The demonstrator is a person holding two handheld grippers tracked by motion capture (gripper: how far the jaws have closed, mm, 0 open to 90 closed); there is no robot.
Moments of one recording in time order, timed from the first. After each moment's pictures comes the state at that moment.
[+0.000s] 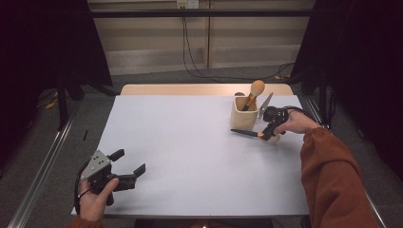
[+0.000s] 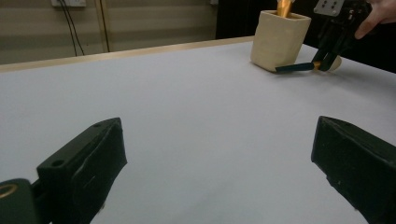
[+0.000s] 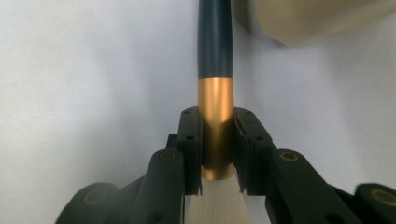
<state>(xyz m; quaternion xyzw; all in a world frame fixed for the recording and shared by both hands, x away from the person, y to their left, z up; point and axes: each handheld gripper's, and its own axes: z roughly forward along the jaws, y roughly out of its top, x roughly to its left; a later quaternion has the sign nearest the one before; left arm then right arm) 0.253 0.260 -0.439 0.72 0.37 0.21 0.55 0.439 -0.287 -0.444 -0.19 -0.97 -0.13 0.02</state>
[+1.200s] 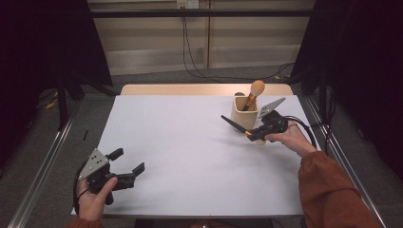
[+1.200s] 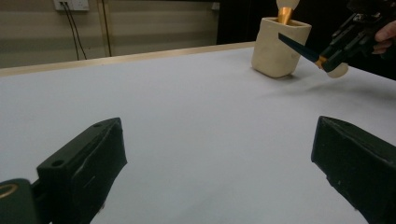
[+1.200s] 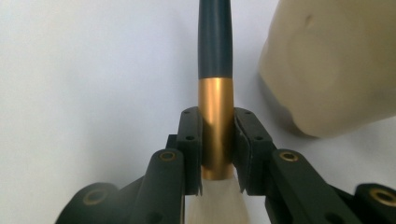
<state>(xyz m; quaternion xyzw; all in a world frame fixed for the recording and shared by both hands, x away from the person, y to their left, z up) 0.254 0.262 -0.436 0.72 0.37 0.21 0.55 0.391 -0.267 -0.431 -0.27 -0.90 -0.33 -0.05</state>
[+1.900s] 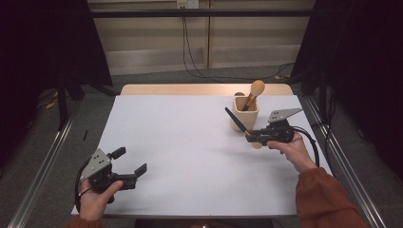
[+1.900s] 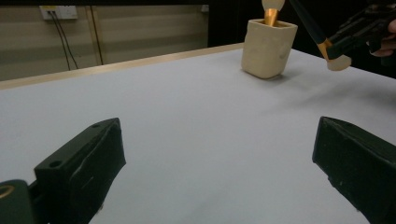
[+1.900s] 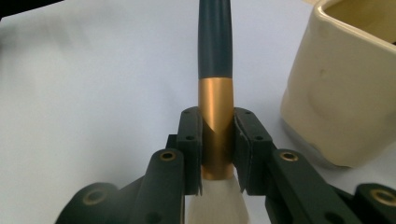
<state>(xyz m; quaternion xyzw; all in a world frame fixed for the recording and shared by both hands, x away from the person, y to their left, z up) 0.253 0.254 -0.431 0.73 0.33 0.21 0.56 0.349 -0.269 -0.426 -0.29 -0.84 -0.46 -0.08</state>
